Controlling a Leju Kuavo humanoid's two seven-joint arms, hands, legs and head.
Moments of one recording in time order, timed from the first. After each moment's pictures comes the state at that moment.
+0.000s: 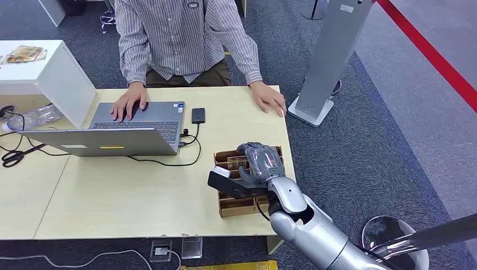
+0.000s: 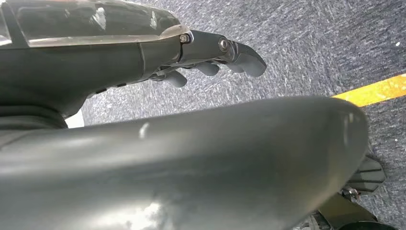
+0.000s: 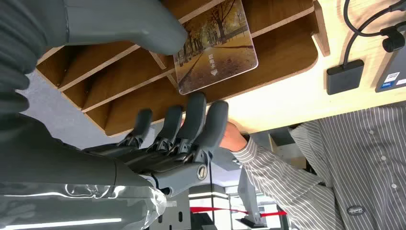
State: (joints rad) left arm -0.13 0.12 -1.37 -0.21 1.05 0.24 0.10; right arm -0.47 -0.09 0.95 -1.28 0.95 -0.19 0.40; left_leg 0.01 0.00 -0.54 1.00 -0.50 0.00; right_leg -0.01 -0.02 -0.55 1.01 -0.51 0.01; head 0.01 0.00
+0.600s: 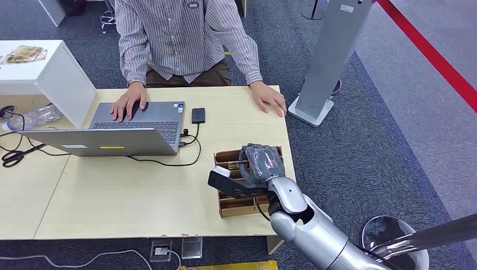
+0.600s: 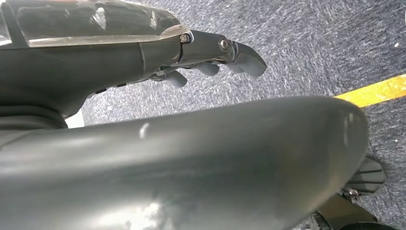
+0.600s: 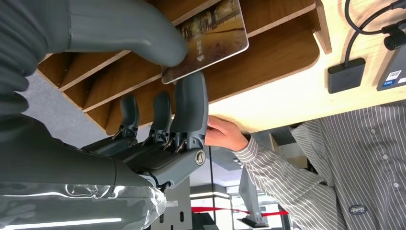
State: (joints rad) left arm -0.13 0.12 -1.38 -0.21 1.05 0.25 0.10; right arm -0.47 -0.09 0.95 -1.28 0.95 -0.20 0.40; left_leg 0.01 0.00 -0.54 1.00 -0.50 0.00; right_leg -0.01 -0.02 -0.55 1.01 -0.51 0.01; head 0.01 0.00
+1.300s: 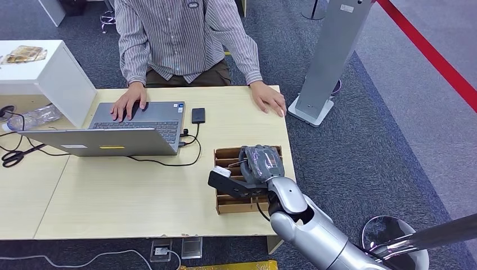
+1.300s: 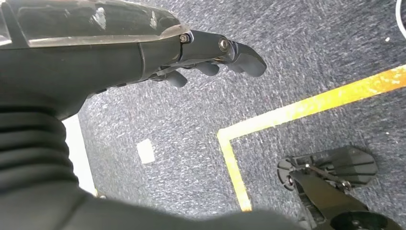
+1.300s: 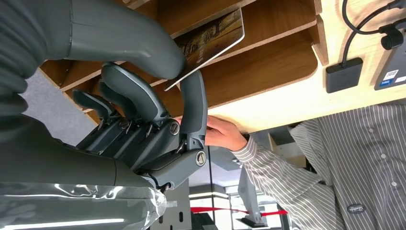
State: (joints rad) left arm -0.13 0.12 -1.38 -0.21 1.05 0.23 0.09; right arm -0.47 -0.08 0.95 -1.28 0.94 -0.20 0.40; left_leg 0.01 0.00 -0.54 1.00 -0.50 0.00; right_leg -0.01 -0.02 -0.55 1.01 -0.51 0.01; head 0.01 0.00
